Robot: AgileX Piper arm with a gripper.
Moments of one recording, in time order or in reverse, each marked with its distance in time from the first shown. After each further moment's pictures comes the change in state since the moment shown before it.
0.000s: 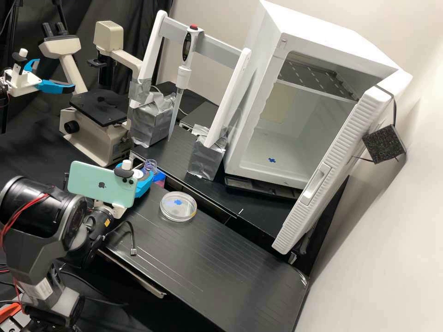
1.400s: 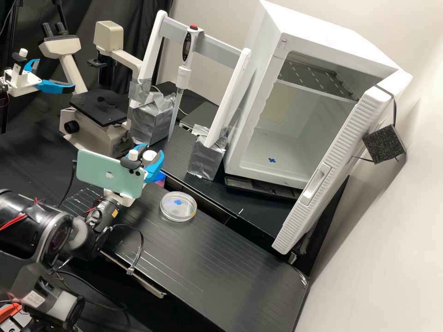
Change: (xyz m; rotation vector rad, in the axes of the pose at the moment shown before) arm 0.015 0.037 -0.017 -0.008 0.082 0.174
